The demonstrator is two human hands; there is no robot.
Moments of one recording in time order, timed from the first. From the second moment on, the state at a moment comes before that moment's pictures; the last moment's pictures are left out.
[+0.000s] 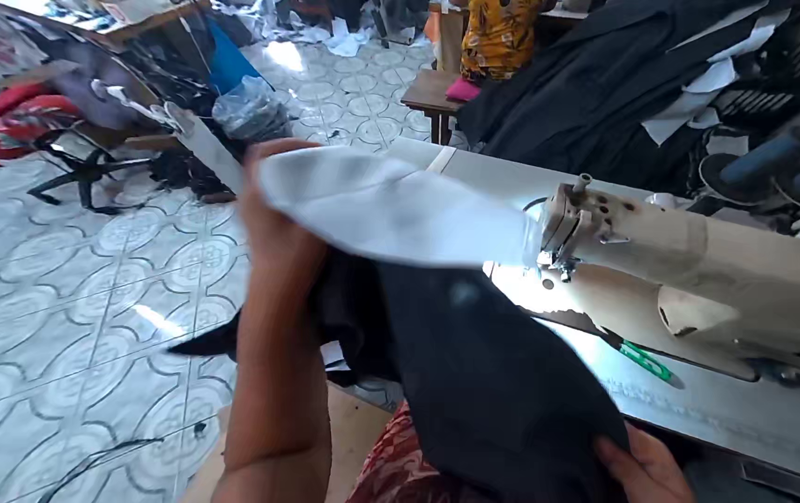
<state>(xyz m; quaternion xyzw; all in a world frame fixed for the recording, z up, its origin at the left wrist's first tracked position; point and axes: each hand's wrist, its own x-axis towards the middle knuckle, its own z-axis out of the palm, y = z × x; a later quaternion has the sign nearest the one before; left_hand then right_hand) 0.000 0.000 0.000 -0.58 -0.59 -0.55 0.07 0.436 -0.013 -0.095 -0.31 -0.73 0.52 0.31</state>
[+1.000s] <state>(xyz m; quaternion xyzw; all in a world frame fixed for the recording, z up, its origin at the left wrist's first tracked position) -0.034 -0.038 -0.137 -0.47 -0.81 -0.14 -0.31 0.225 0.088 -0.190 -0.39 -0.90 0.15 0.09</state>
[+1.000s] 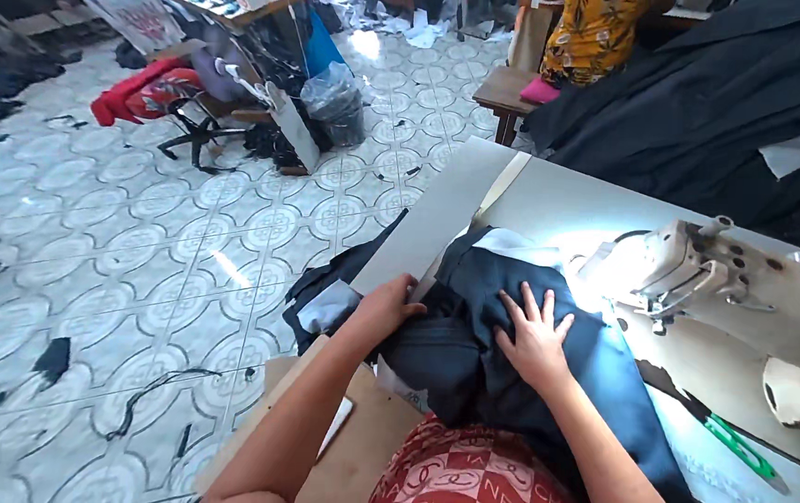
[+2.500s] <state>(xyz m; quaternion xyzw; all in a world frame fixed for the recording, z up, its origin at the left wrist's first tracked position) 0.040 -0.078 -0.133 -0.50 -0.83 -0.21 0.10 0.329 0.066 -0.192 -0.53 -0.80 0.09 0.26</state>
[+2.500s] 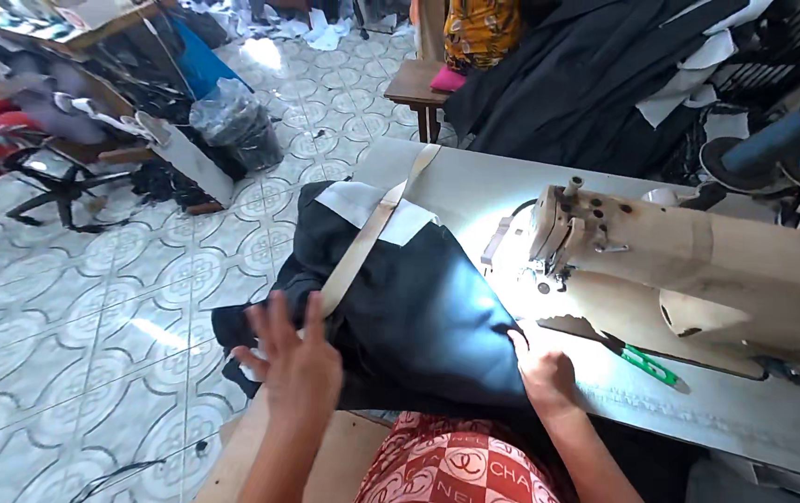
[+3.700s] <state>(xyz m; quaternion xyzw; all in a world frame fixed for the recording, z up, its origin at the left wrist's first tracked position) 0.181 0.016 -0.185 -0.79 -0.53 -0.22 -0.21 0.474 0.095 -0.177 -0.63 -0.76 0.06 0.16</state>
